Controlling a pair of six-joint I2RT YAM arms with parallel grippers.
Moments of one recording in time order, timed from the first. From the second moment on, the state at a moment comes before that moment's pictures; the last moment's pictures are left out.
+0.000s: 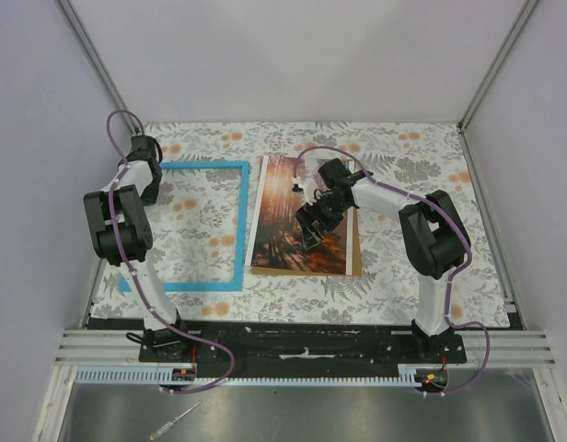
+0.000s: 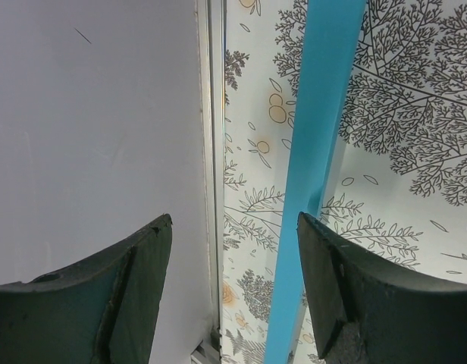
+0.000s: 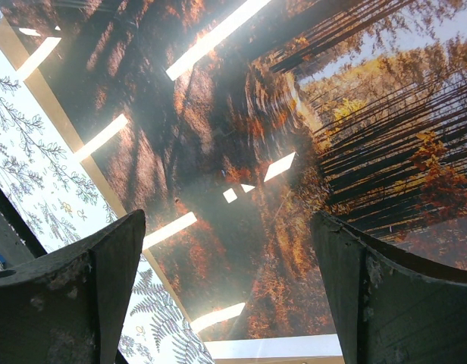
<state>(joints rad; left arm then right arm) 0.21 2.04 1.49 -0.52 -0.55 0.41 0.50 1.98 1.37 -0.65 -0.52 -0.28</state>
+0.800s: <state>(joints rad) 0.23 2.10 1.48 -0.45 -0.63 0.49 0.50 1.98 1.37 -0.65 -0.52 -0.28</state>
